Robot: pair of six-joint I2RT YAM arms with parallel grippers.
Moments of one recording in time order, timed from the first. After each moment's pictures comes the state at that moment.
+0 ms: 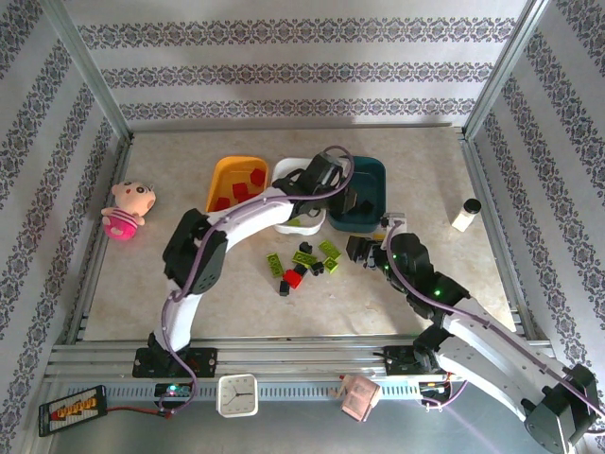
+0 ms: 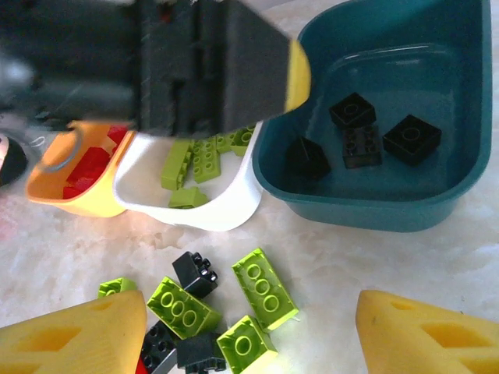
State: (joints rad) left arm -0.71 2.14 1.77 -0.35 0.12 -0.44; right arm 0.61 0.73 0.46 -0.19 0.13 0.56
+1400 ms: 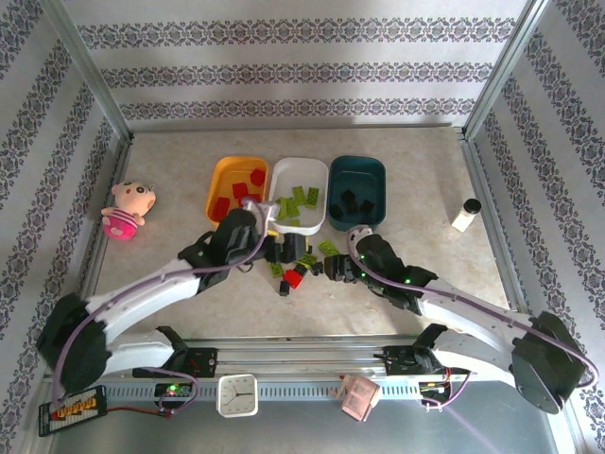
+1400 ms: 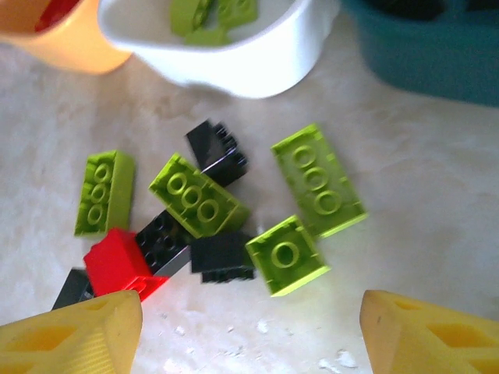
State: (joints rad) left arm -0.69 1.13 0.68 -0.06 0.17 -0.59; right arm 0.75 1.05 0.48 -0.16 0.01 0.56
